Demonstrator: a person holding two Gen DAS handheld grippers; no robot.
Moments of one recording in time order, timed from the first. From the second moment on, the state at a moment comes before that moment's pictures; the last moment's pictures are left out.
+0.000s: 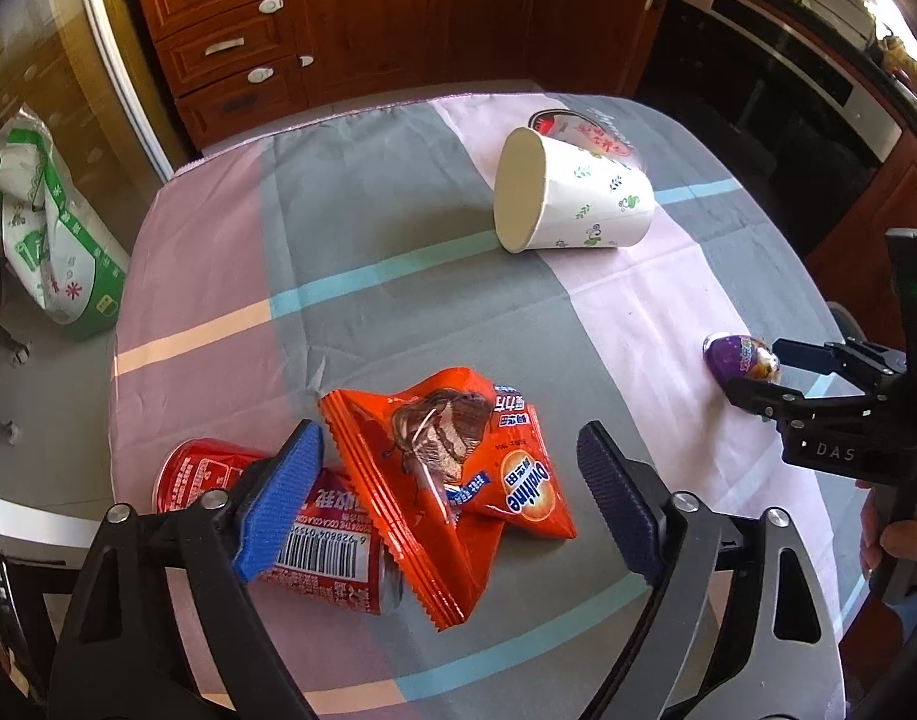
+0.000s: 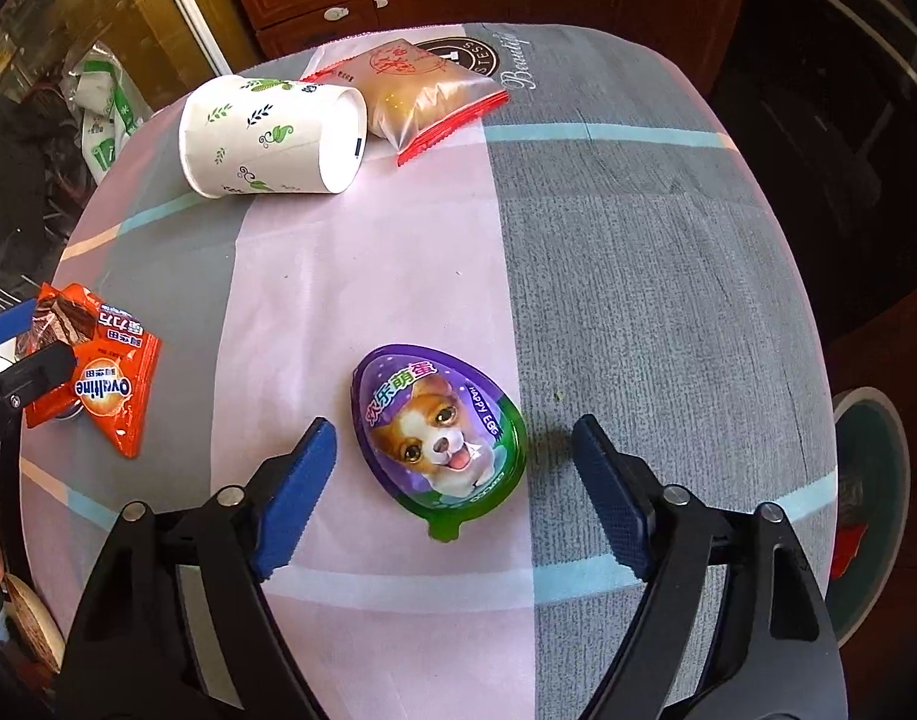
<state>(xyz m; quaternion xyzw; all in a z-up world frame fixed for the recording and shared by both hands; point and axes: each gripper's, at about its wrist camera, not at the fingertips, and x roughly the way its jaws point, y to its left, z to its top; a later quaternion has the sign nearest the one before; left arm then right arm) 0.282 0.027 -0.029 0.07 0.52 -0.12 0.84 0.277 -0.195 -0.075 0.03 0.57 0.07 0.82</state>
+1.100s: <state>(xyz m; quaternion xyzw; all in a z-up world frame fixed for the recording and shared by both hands) 0.212 -0.081 0.000 0.11 0.49 -0.19 0.84 0.208 -0.280 -0.036 0.14 0.54 0.06 0.83</state>
